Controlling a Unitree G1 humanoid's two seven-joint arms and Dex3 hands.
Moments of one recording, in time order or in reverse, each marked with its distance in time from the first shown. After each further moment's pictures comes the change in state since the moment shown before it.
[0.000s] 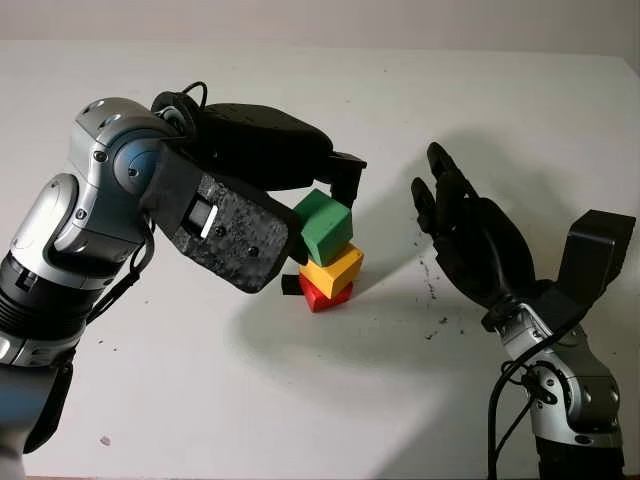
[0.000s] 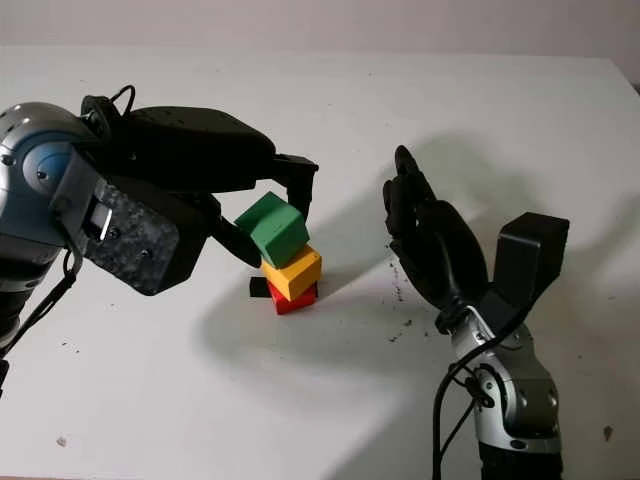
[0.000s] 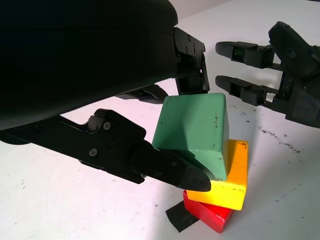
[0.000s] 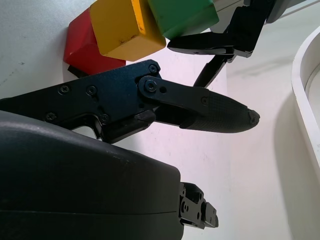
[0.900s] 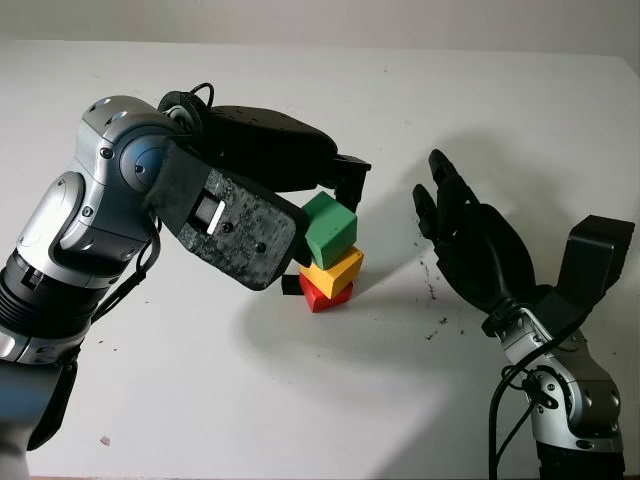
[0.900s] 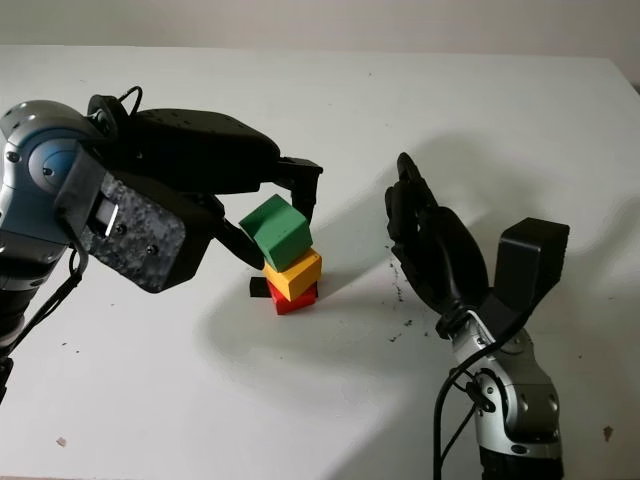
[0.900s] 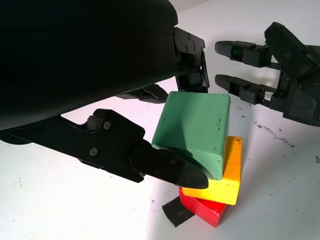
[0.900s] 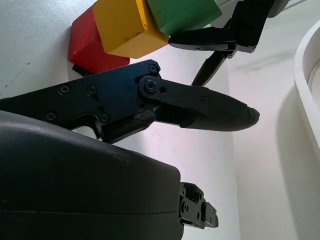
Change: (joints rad) left arm -0.014 -0.008 -0.015 -0.002 -0.001 0.008 -0.033; right arm 0.018 0.002 -0.001 -0.008 0.006 0.008 -0.019
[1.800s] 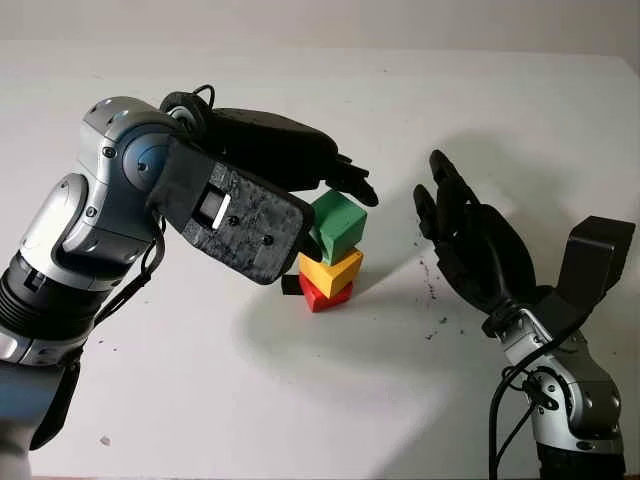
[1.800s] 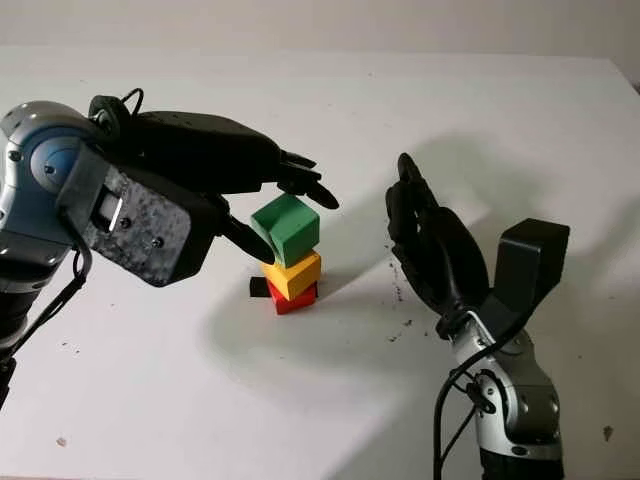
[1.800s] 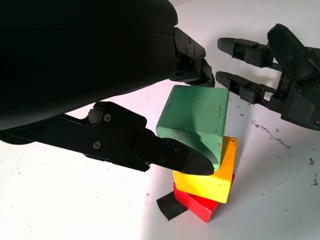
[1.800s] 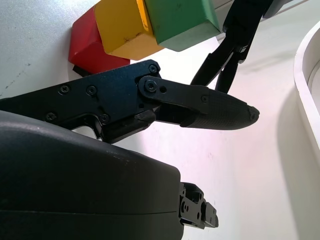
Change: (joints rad) left arm -0.002 -0.009 0.000 -0.036 -0.008 0.117 -0.041; right arm 0.000 0.001 0.001 0.003 0.000 -0.001 0.009
